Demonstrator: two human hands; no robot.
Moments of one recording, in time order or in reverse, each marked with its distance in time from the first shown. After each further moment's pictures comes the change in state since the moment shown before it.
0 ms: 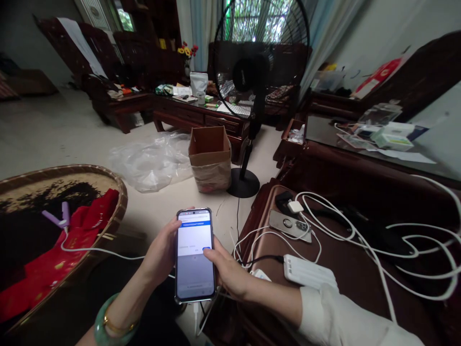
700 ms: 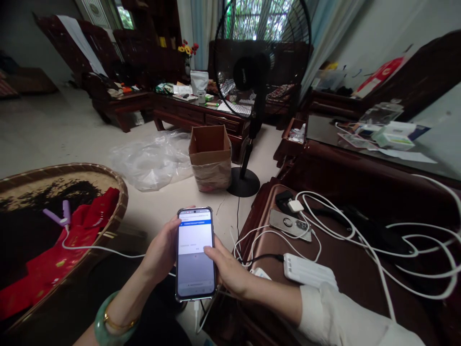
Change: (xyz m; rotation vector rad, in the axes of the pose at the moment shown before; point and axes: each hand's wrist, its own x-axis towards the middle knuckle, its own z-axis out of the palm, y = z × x) left_hand 0.002 -0.002 -0.001 -0.047 0.007 0.007; right_hand 0.001 0.001 0.001 -0.005 0.037 -0.004
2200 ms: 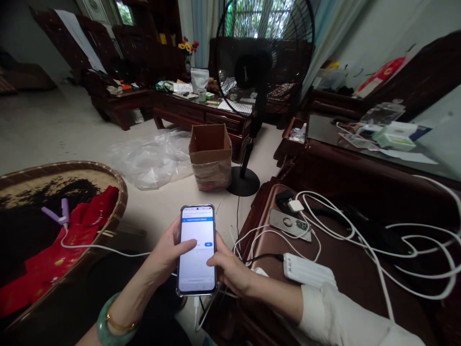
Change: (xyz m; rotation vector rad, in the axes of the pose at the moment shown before) left_hand -0.002 -0.008 -0.008 0.180 -0.176 0.077; right_hand -0.003 -0.012 0.002 -0.010 -0.030 0.035
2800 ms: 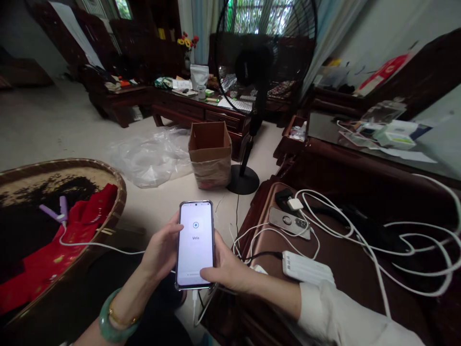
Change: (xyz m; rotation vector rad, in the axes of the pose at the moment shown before) left_hand 0.000 0.013 0.010 -0.338 0.130 -0.118; right_hand 0.004 0.003 -0.004 -0.194 -0.162 -0.182
